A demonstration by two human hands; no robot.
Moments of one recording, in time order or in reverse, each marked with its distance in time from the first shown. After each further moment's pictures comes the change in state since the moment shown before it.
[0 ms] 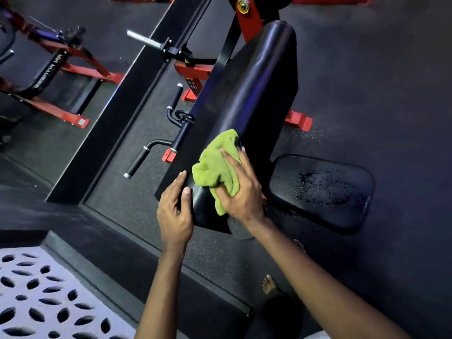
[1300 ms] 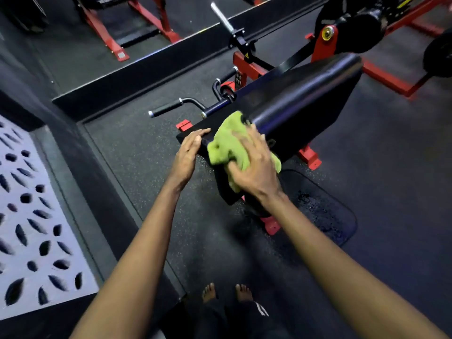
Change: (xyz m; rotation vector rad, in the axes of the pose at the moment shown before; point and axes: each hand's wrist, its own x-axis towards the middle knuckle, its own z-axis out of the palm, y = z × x) left_hand -0.028 -0.056 -0.011 -0.387 0.015 -0.219; right_hand -0.022 -0.037 -0.016 -0.276 -0.470 -0.335
